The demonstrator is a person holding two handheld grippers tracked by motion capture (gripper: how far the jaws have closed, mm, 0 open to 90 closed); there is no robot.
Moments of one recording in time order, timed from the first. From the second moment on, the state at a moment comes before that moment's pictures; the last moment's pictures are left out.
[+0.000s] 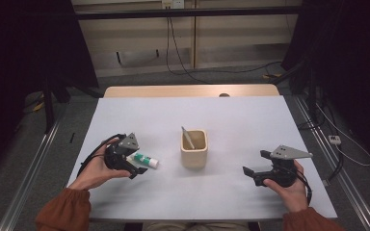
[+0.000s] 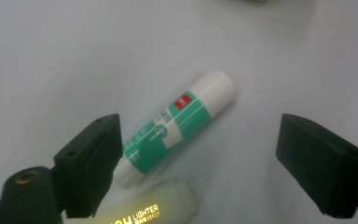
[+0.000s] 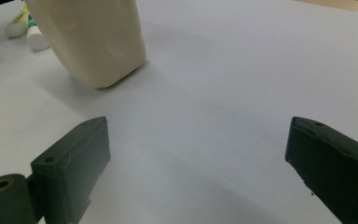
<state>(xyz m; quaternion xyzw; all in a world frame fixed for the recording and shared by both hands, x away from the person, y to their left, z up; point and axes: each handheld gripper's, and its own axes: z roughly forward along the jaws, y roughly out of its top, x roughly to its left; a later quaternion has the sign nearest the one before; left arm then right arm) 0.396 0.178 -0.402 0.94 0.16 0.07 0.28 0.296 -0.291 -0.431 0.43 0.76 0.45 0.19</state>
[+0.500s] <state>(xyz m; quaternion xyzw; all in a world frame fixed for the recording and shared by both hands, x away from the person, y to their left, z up) 0.408 0.150 -0.407 0.97 0.01 0.11 0.20 0.297 -0.291 -0.432 0.43 0.76 0.45 0.18</state>
